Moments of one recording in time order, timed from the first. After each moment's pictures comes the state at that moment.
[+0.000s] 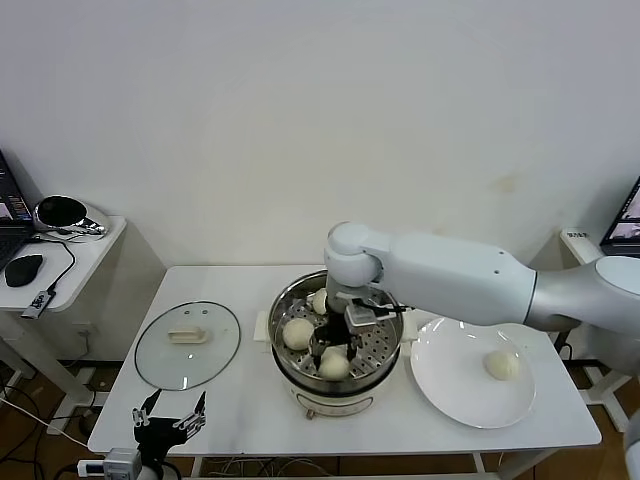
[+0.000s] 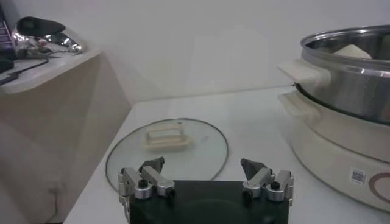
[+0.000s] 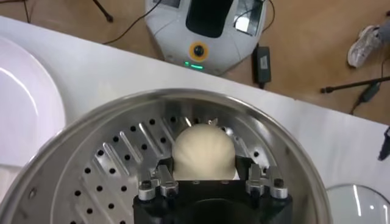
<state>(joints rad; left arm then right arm) 1.69 -1.52 -0.78 -2.13 0.00 0.34 0.20 0.38 1.13 -1.14 1.49 -0.15 0.74 -1.28</state>
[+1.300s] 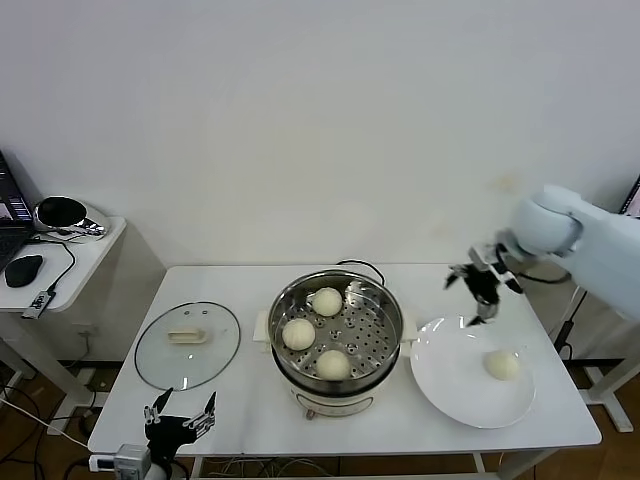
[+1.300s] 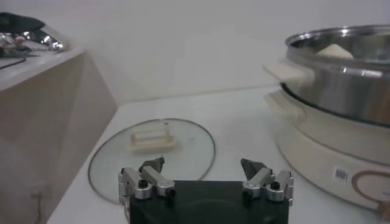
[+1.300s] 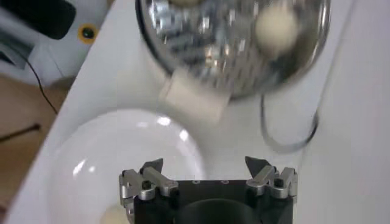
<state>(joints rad) 1.67 -1.50 -0.74 -2.12 0.00 0.35 0.22 0.34 0.51 -1.01 1.49 0.04 -0.21 -1.22</state>
